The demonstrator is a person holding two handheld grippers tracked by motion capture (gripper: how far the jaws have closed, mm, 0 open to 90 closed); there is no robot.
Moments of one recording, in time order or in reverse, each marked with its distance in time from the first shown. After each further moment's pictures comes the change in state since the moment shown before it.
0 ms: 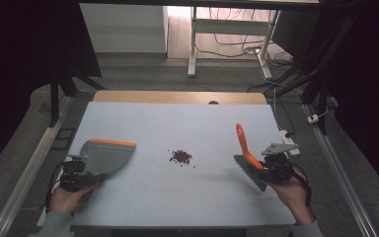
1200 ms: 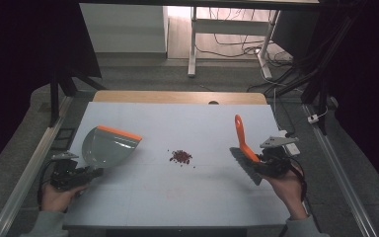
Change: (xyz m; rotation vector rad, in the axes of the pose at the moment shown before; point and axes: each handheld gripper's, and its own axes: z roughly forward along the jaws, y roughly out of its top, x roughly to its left) left arm 0.006 -0.002 -0.024 -0.201 -0.156 0.226; right arm 0.002 0.020 -0.002 -0.062 0.013 0.031
